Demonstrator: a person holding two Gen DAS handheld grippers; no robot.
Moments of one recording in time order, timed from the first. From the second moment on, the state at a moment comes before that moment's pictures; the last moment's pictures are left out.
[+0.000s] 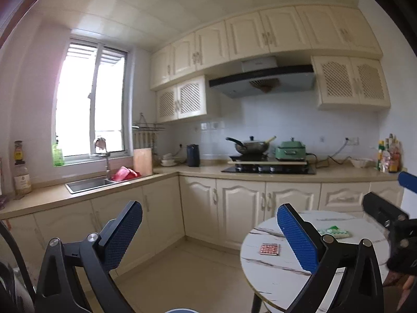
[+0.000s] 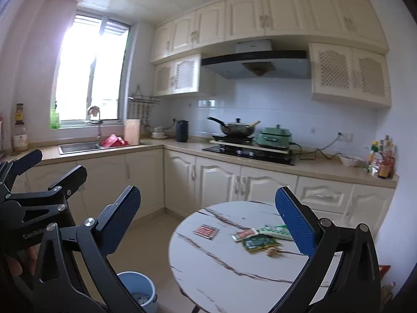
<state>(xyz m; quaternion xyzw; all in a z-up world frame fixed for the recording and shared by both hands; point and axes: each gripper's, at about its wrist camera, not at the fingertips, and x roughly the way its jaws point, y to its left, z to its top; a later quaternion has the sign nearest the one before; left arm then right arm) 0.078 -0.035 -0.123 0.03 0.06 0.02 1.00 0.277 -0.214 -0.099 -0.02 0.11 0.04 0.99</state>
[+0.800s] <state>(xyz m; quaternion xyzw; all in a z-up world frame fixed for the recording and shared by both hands) 0.439 -0.092 -0.171 0.05 0.38 -0.13 0.92 0.438 -0.377 -0.238 0.06 0.31 -0.08 0.94</state>
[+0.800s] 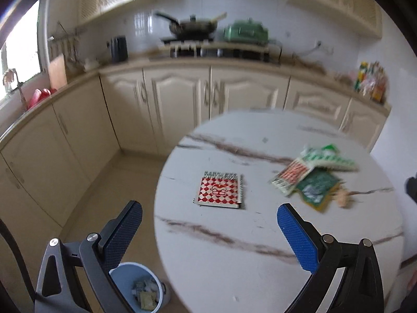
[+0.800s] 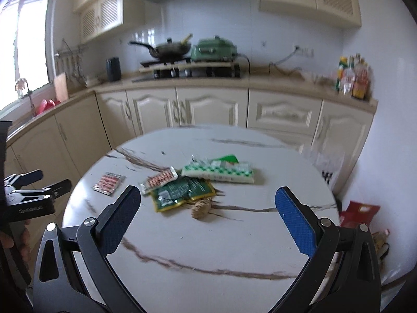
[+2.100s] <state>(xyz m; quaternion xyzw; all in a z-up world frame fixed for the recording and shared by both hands) 0.528 -0.077 -0.197 0.04 0.41 -0.21 0.88 0.549 -0.388 -0.316 0.08 0.43 -0.06 0.90</state>
